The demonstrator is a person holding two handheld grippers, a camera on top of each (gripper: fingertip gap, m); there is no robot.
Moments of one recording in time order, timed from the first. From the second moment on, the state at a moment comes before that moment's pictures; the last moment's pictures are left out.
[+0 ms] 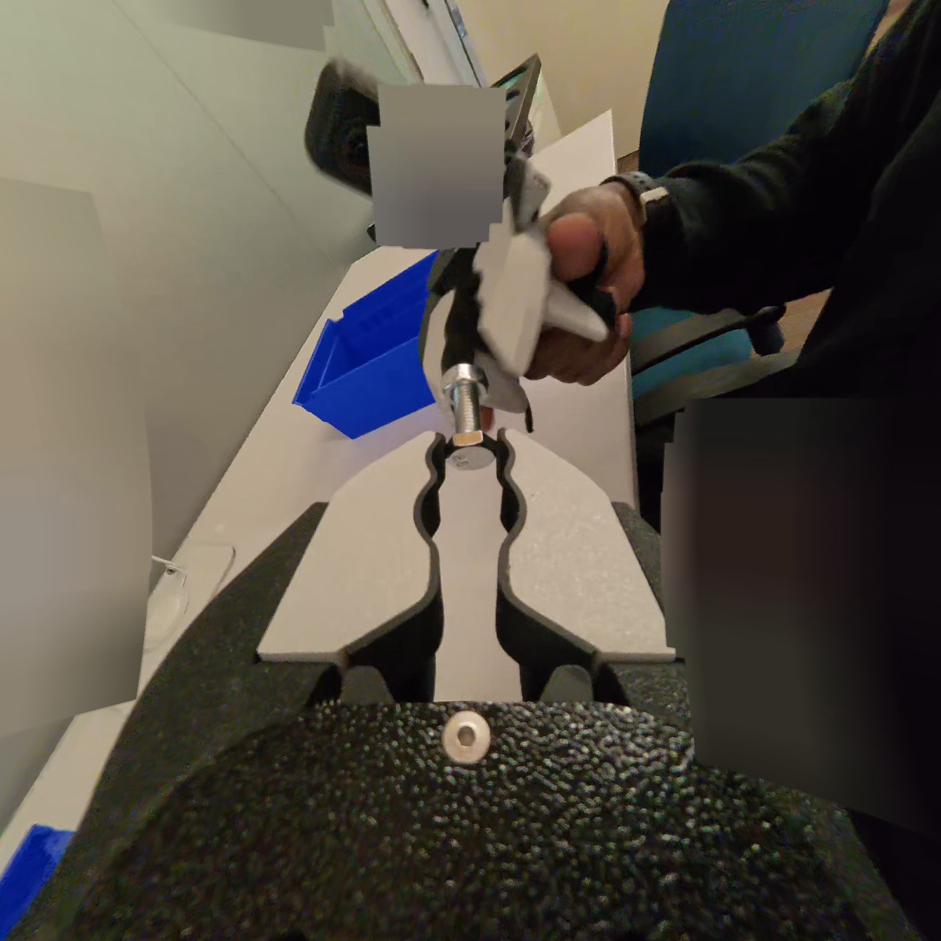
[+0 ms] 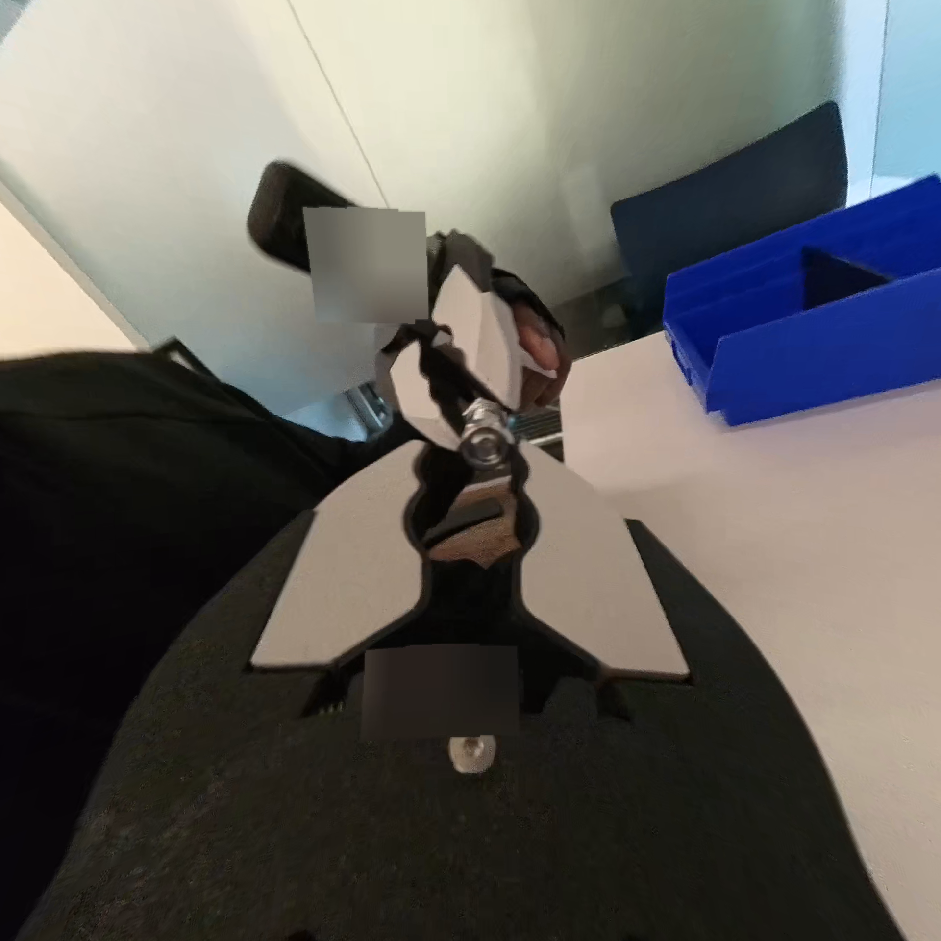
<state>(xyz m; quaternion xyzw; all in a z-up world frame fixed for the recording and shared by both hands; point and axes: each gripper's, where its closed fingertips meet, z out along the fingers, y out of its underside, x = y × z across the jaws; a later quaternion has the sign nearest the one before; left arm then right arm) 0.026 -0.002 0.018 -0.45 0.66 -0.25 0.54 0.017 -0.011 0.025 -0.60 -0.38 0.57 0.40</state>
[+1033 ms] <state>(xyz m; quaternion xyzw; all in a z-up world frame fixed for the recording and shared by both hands) 0.026 -0.011 0.012 -0.47 0.55 -0.45 0.52 0.014 -0.015 0.001 -0.54 -0.54 0.33 0.56</state>
